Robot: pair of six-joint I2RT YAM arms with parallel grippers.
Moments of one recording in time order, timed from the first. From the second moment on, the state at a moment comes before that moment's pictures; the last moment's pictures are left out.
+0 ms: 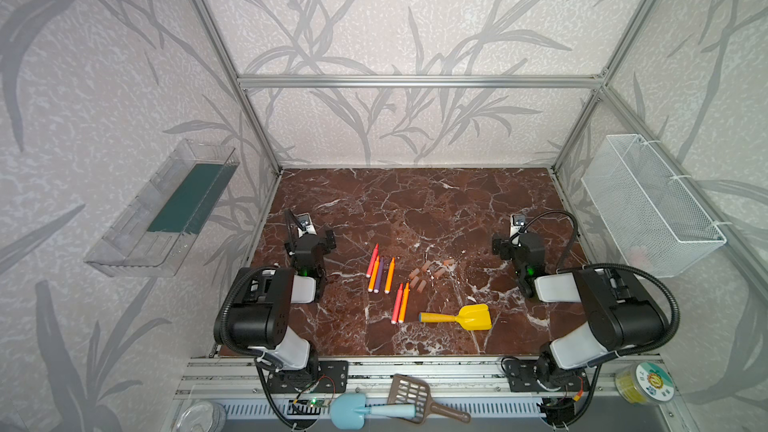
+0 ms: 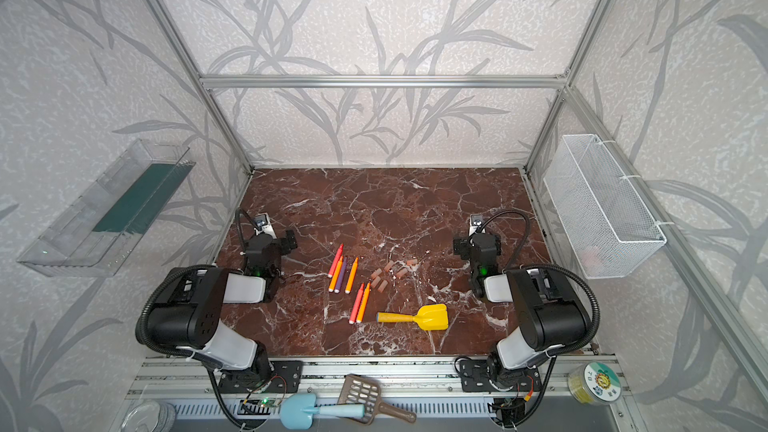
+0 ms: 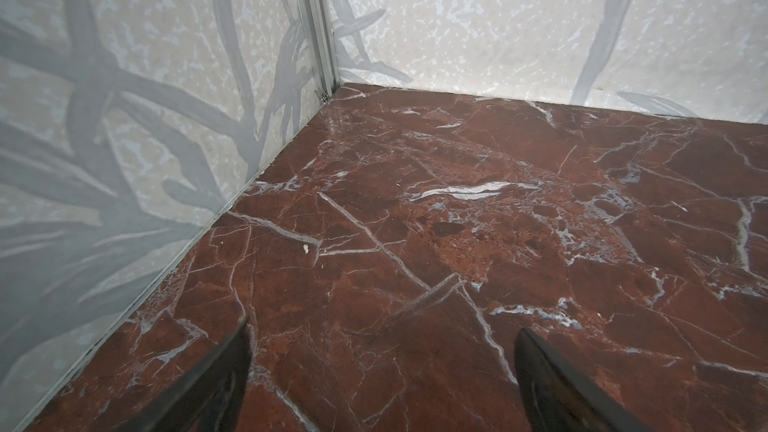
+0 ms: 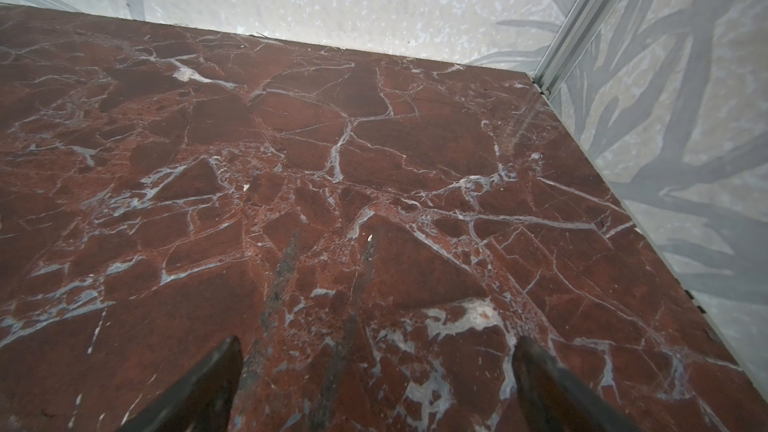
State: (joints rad) left arm 0.00 1.57 0.35 0.91 -0.35 -0.05; right arm 0.14 1.57 0.37 0.80 0.24 -0.05
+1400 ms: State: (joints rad) left arm -0.04 0.77 0.41 0.03 0.06 -0.54; right arm 0.20 1.03 0.39 0.16 0.40 0.41
